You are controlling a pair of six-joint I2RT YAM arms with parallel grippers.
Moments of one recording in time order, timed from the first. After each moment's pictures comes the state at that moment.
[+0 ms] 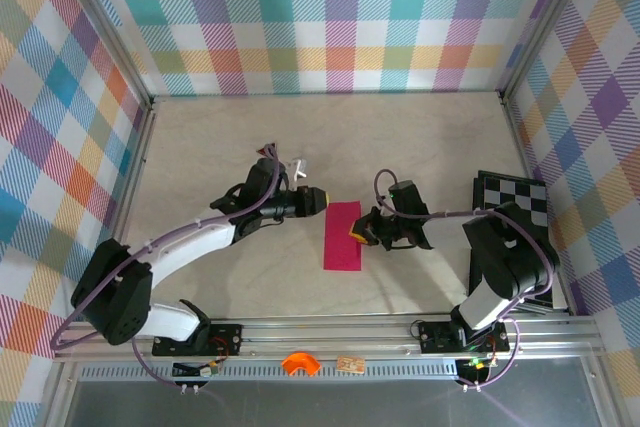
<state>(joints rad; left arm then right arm) -0.67 1.35 0.81 -0.04 0.33 -0.64 0.48 1.62 0.56 0.22 -0.68 1.08</state>
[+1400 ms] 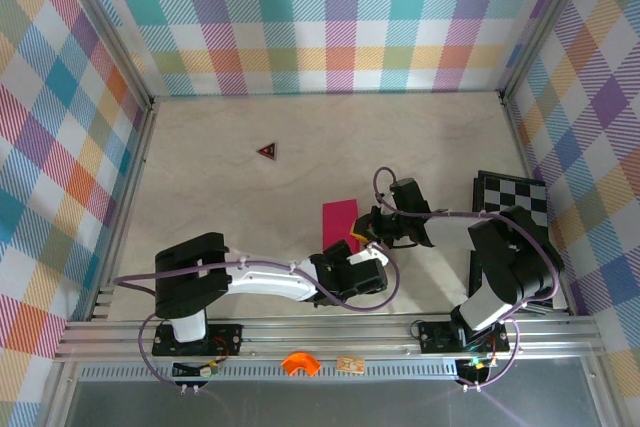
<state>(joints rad) -1.35 1.77 1.04 -0.38 -0.64 -0.12 0.46 1.58 0.58 0.12 -0.69 0.95</state>
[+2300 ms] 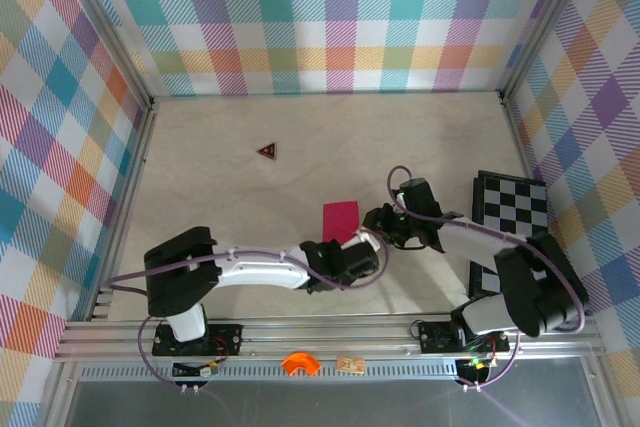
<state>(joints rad) -1.23 1.71 1.02 -0.39 -0.42 -0.25 0.44 1.35 0.54 -0.05 -0.46 0.95</state>
